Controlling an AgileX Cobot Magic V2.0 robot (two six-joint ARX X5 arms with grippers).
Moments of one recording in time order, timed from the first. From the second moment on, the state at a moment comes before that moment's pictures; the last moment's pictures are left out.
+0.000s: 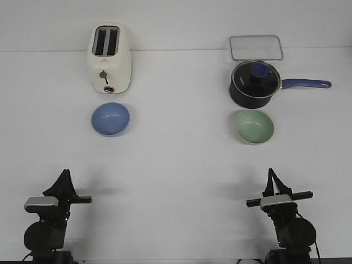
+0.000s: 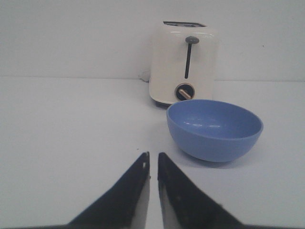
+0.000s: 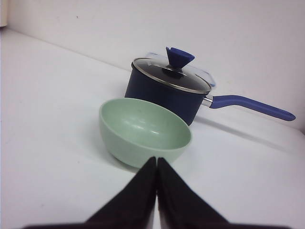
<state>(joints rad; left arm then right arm) 0.00 0.01 0.03 0.14 -0.03 -0.02 0.07 0.00 0.02 -0.01 0.00 -0.28</state>
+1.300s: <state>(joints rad) 0.00 0.01 0.03 0.14 -0.03 -0.02 0.07 0.01 0.06 -0.03 0.00 0.18</state>
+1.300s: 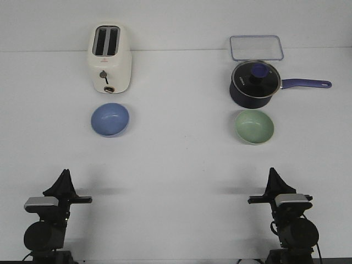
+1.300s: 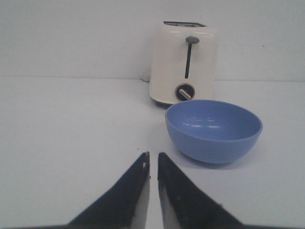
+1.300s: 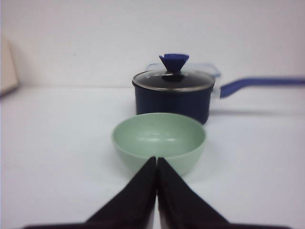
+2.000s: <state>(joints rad) 0.00 0.01 0.03 0.14 -0.03 -0.02 -0.10 1.05 0.87 -0.41 -0.08 0.32</state>
